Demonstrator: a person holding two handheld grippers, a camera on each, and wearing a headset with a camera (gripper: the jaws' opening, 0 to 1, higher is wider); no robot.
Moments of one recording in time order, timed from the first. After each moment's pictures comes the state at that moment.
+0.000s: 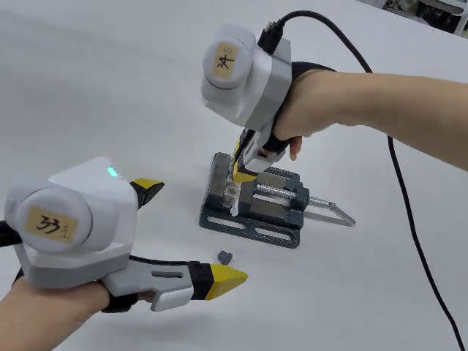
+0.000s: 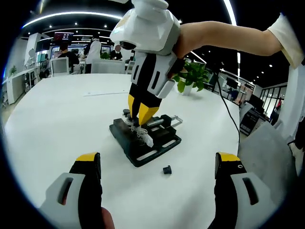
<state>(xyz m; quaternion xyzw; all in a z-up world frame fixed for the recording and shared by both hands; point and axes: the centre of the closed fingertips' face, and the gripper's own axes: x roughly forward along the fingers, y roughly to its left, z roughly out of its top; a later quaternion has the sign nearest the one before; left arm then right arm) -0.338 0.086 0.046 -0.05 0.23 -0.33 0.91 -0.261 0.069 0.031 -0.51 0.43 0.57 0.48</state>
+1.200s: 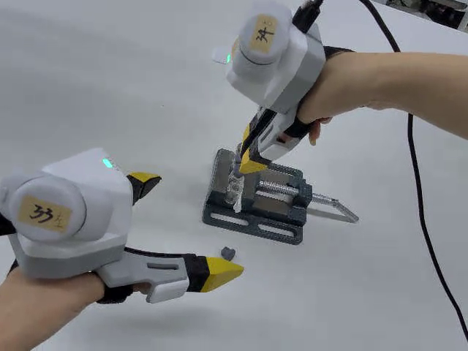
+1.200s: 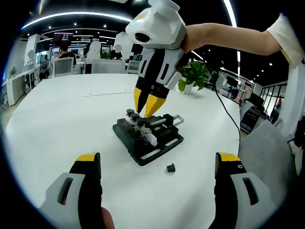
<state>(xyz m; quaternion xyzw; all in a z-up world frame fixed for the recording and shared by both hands) -0.338 0.093 0.047 -0.05 0.23 -0.33 0.91 -0.260 0.067 0.044 -0.47 0.41 0.61 0.49</state>
